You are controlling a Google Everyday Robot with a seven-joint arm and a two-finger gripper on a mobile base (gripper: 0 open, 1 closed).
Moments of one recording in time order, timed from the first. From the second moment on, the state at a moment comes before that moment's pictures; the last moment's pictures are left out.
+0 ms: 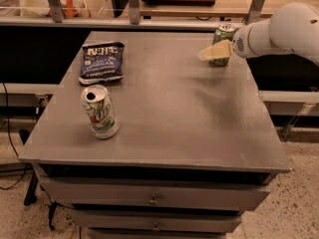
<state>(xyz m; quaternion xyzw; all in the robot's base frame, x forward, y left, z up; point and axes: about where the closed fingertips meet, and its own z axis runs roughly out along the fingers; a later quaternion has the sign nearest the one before) 0.733 -0.234 0.894 -0.19 0.86 0.05 0.47</state>
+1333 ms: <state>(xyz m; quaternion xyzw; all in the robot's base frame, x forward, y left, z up) 0.774 -0.242 0.890 -0.15 0.87 0.06 0.47</state>
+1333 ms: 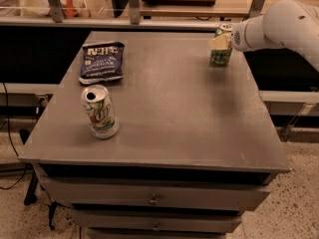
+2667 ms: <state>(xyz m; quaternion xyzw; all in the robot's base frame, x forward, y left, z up) 0.770 -0.239 0.930 -0.17 0.84 0.07 0.51</state>
